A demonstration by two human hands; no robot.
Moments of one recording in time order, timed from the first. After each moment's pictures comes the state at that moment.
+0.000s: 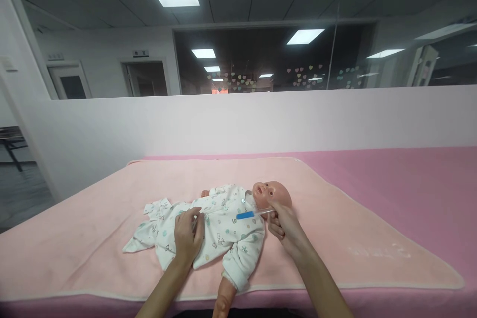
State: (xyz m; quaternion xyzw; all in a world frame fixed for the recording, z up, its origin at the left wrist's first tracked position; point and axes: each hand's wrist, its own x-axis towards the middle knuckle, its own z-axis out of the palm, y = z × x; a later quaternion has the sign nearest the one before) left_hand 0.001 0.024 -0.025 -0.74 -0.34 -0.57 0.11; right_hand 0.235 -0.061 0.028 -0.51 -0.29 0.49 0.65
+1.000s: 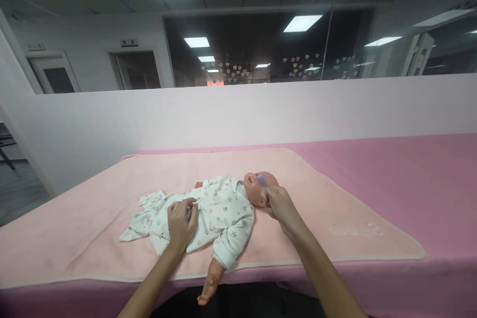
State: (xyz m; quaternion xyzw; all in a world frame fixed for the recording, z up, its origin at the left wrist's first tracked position) left_hand 0.003 0.024 -0.023 -0.75 -0.43 -0.50 0.06; right_hand 0.252 -0.078 0.055 -0.57 -0.42 0.37 0.60
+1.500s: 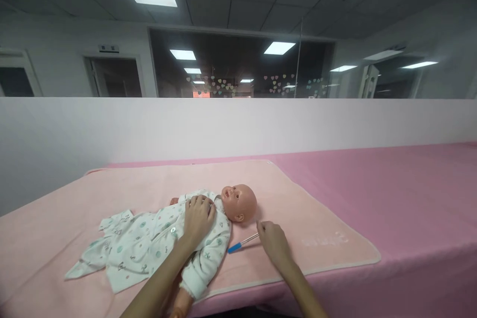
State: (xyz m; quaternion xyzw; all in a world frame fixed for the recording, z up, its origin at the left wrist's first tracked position) left_hand 0.117 0.034 0.012 -0.82 -0.42 -0.37 0.12; right_hand 0.316 -0.069 -0.043 -0.80 -0.52 0.03 0.29
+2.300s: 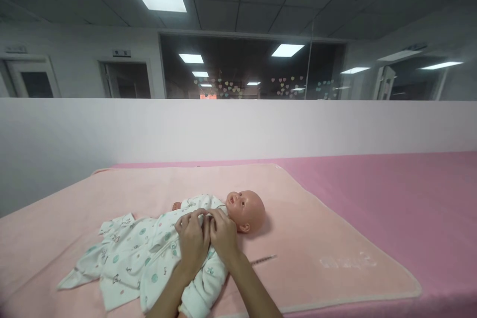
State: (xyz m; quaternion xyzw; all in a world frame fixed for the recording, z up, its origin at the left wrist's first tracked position) left_hand 0.104 0.029 -0.018 -0.73 -0.40 -0.54 0.11; right_hand 0.197 0.017 -0.020 -0.51 -0.66 -0.04 0.55
